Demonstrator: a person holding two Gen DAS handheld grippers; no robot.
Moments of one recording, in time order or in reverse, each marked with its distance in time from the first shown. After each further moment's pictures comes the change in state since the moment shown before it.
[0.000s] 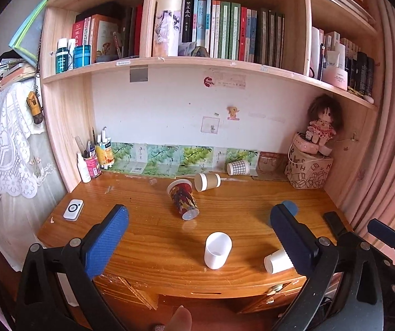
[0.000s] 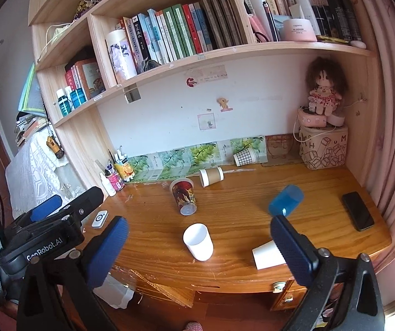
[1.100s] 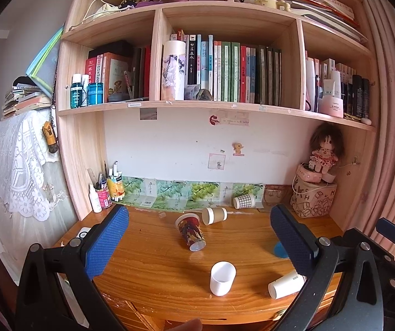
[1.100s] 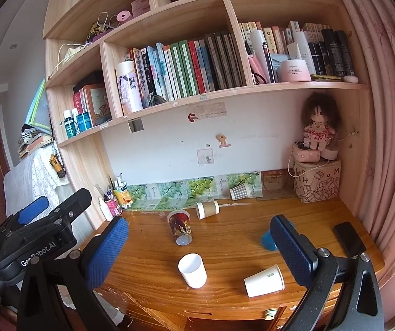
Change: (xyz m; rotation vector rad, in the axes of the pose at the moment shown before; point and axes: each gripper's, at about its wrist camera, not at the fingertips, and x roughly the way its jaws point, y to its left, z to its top) left arm -0.035 -0.006 0.004 0.007 -0.193 0.050; right arm -0.025 0.002 0.006 -0.042 -0.167 -0.018
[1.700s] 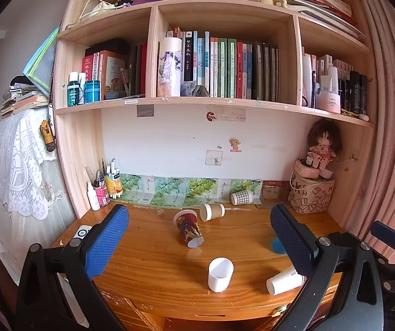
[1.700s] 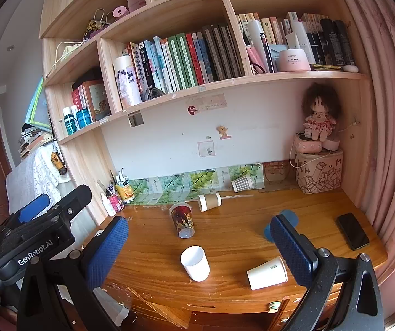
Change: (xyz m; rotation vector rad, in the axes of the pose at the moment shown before) left arm 0.000 -0.002 -0.002 0.011 0.020 -0.013; right arm 0.002 -0.003 -0.006 0.023 0.037 0.011
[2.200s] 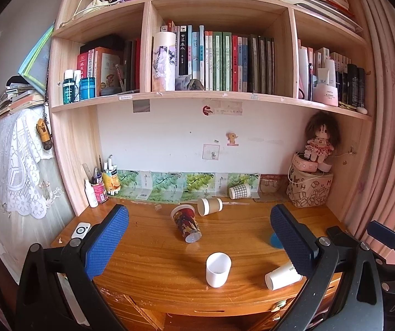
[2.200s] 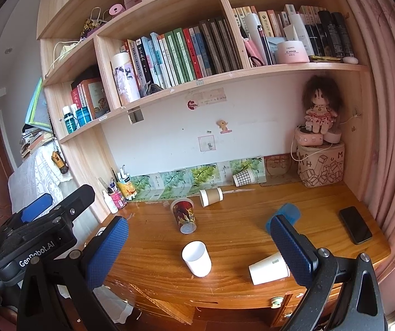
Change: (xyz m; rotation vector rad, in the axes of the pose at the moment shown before) left arm 0.004 -0.006 -0.002 0.019 0.035 -0.013; right arm 0.004 -0.006 -0.004 0.024 0.028 0.012
